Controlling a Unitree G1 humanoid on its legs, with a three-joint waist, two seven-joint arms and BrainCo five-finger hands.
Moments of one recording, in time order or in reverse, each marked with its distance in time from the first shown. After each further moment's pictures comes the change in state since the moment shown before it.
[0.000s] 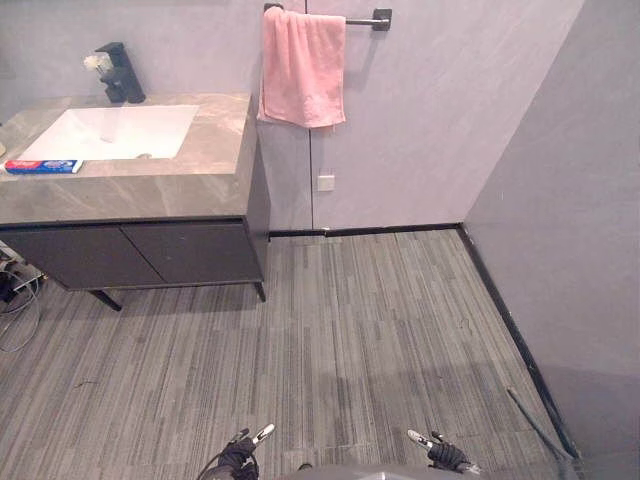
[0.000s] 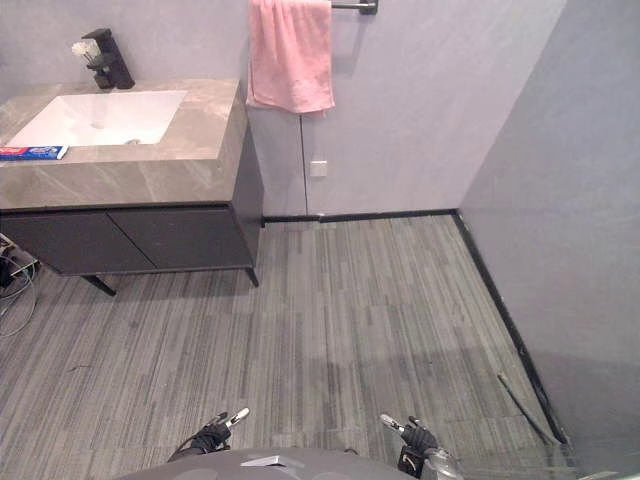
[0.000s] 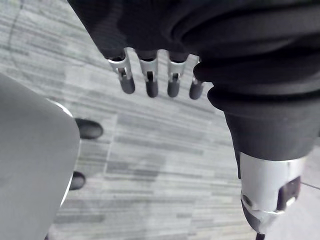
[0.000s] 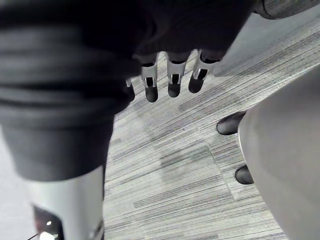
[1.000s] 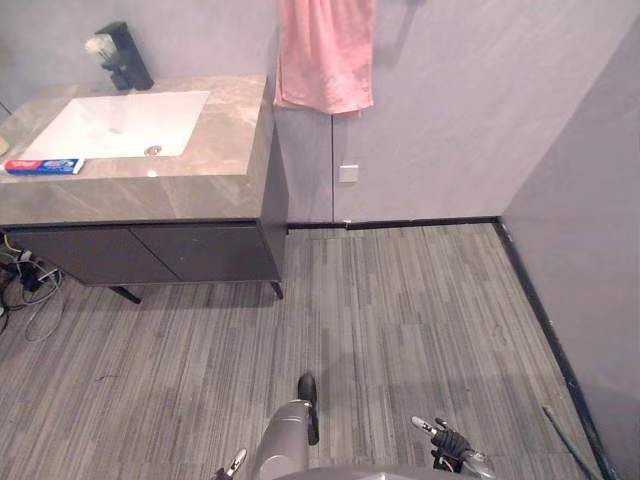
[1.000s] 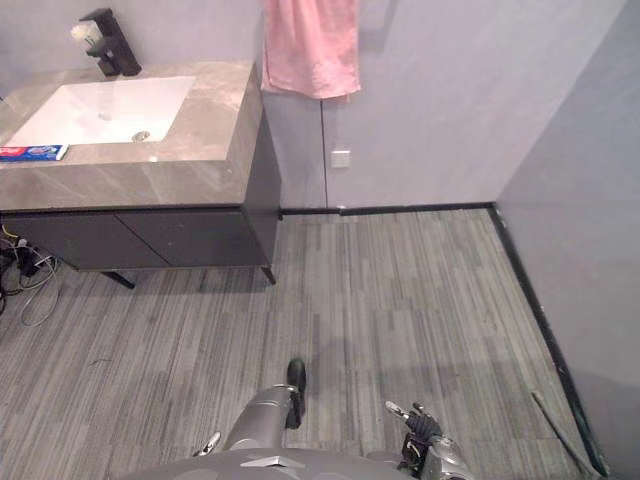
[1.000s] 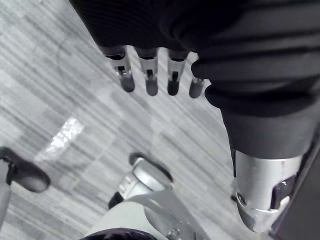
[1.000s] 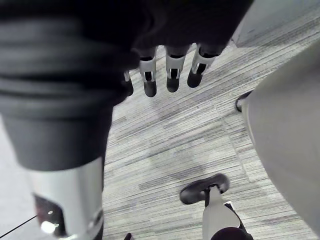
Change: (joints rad) left arm 0.122 -0.064 0.302 -0.036 -0.142 0.020 -0.018; right arm -0.044 -0.015 -0.012 -0.005 0.040 0.001 0.005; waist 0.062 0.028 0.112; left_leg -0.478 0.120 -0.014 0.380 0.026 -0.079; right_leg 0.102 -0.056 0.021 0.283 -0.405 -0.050
